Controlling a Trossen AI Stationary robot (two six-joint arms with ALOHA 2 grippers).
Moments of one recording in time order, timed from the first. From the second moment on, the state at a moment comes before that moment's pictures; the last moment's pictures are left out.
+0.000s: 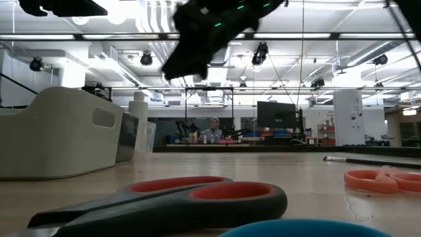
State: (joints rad) left arm 0.09 0.41 0.70 -0.53 -0.14 0.57; right arm -0.09 1.96 1.58 -0.31 -0.20 0.03
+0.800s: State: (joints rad) left arm 0.09 0.41 0.70 -0.54 -0.14 0.58; right arm 0.14 1.34 0.68 -0.49 0.34 1.06
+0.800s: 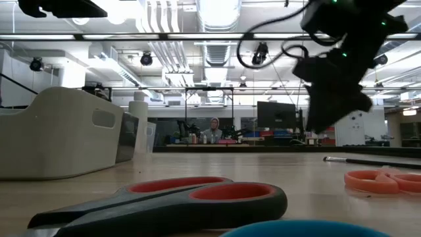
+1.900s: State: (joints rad) left arm 0.09 0.41 0.70 -0.54 -0.14 0.58; right arm 0.16 1.52 0.62 -0.48 0.35 1.20
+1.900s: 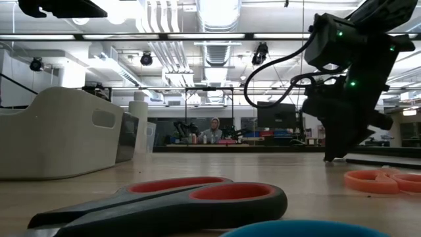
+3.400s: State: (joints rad) left arm 0.09 0.41 0.70 -0.54 -0.14 0.58; right arm 0.16 1.37 0.72 0.51 0.50 0.16
